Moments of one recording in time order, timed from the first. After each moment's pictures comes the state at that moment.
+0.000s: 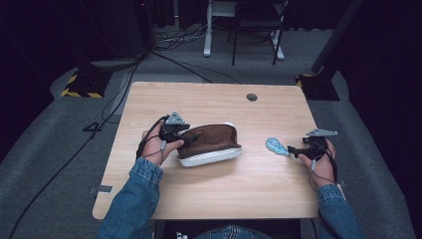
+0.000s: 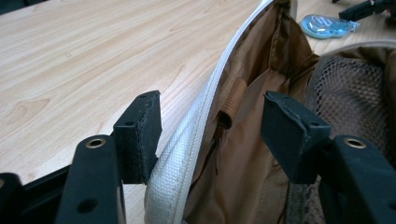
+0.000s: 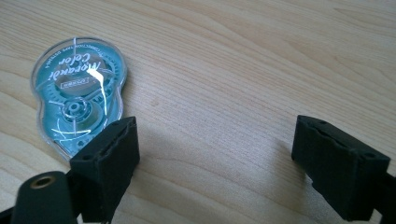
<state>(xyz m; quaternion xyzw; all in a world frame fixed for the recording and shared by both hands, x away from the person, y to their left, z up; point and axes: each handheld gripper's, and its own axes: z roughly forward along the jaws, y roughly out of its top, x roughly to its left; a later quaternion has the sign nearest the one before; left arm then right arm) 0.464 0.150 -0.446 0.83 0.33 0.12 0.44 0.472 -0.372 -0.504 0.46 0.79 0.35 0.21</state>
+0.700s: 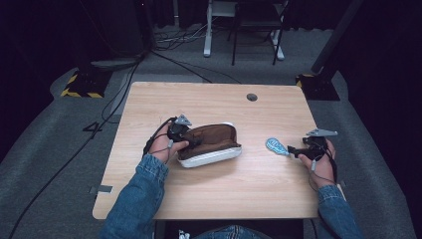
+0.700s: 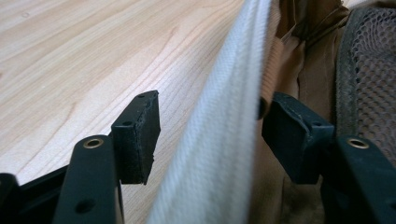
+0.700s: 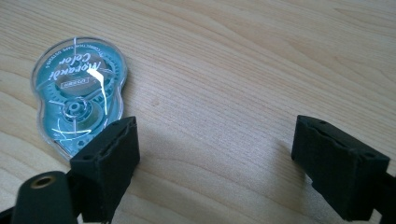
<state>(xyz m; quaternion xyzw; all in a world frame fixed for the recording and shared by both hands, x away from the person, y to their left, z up) 0.484 0.137 -0.470 0.85 0.33 0.08 0.40 0.472 -0.372 -0.504 0.46 0.79 0.35 0.21</state>
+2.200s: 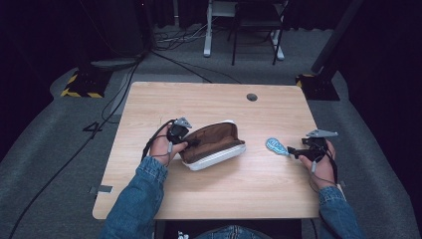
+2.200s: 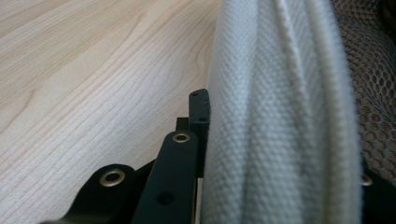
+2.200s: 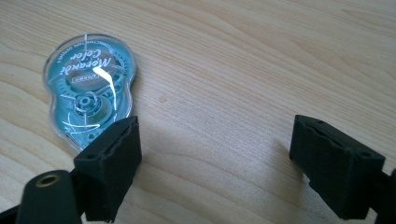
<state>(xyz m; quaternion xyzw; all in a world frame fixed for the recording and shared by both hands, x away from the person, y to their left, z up) 0.469 0.136 -0.459 0.86 0.31 0.03 0.40 0.469 -0.372 -0.504 0.45 0.79 0.35 0.20</state>
